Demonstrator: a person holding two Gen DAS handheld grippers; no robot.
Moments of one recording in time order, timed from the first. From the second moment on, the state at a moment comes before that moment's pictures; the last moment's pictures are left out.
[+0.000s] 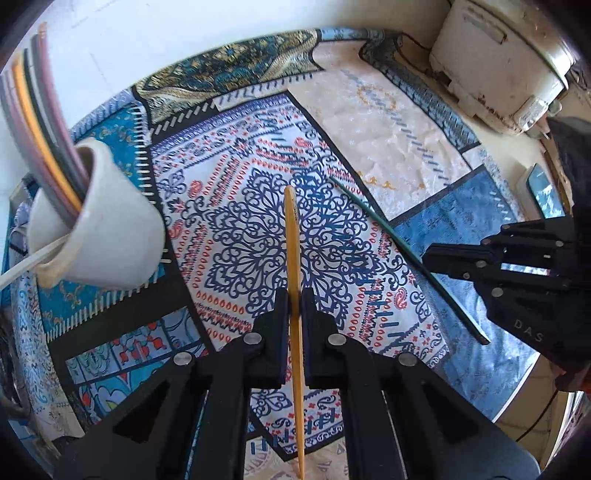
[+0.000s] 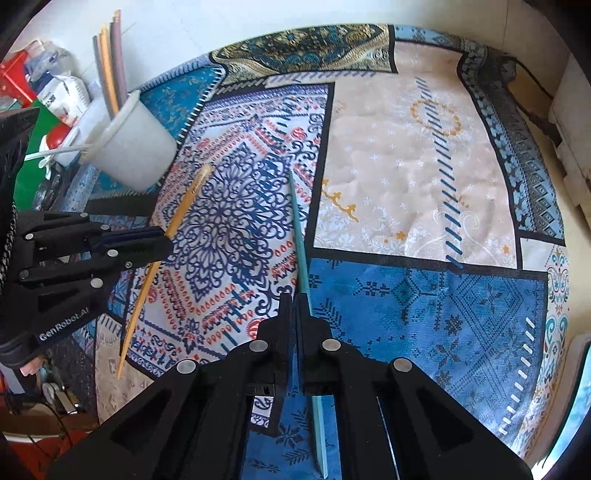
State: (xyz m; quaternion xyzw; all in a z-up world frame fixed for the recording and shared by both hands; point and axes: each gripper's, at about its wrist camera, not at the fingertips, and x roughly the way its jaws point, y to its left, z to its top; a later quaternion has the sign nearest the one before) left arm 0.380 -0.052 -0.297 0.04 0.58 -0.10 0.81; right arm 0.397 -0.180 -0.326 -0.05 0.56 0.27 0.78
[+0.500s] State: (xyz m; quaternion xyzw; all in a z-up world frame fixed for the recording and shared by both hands) left arm 0.328 -0.005 -0.231 -0.02 0.50 -0.06 0.86; right arm 0.394 -0.169 -0.347 -0.11 0.60 0.25 0.76
